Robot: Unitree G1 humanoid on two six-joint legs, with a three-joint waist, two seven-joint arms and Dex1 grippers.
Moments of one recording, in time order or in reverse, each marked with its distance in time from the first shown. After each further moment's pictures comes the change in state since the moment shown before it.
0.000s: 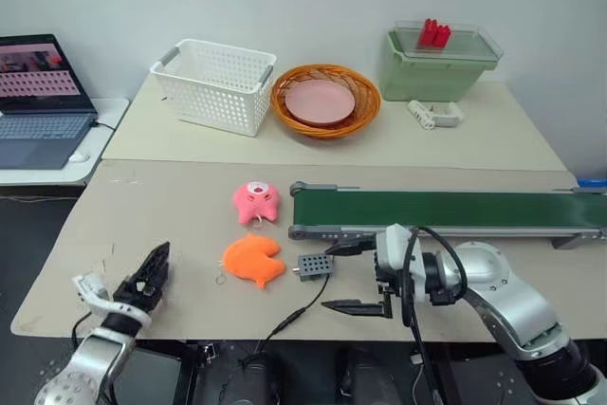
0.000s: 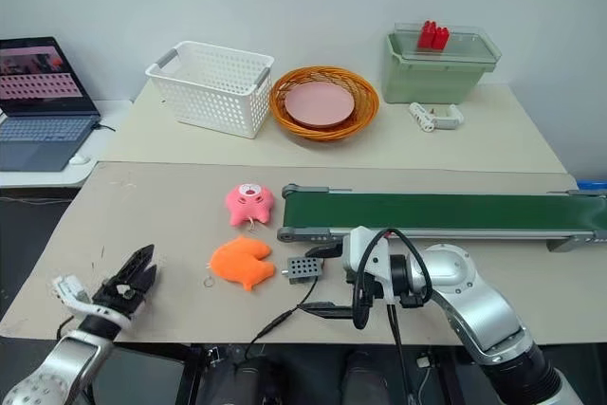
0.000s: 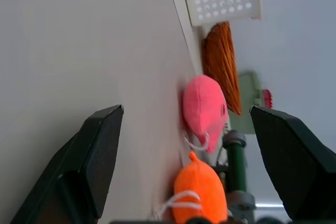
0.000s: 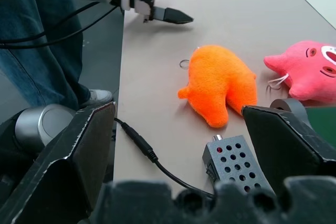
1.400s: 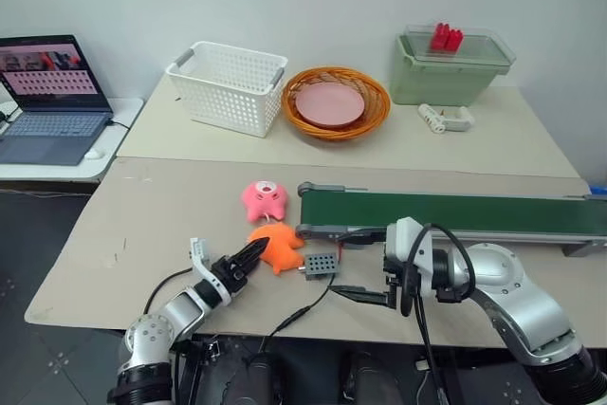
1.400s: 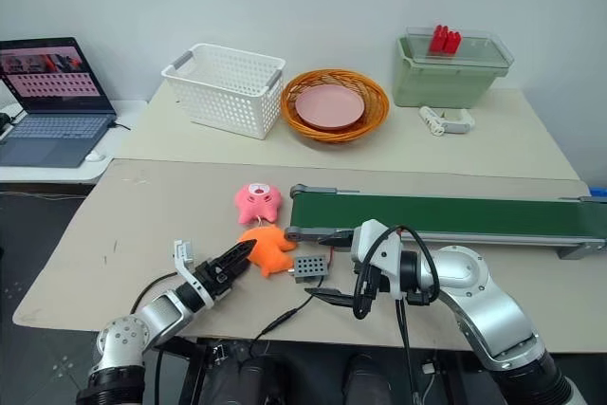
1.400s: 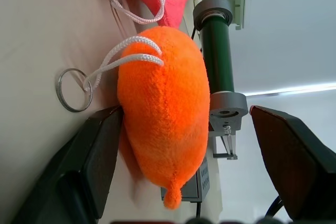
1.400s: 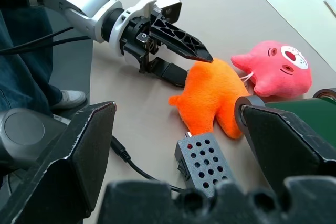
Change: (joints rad) left arm -0.285 -0.052 -0.371 0.117 0.279 0.008 -0.052; right arm 0.038 -0.015 -0.066 -0.036 -0.015 0.011 -0.100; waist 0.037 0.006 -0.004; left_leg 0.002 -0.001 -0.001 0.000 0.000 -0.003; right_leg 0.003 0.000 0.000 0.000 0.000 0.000
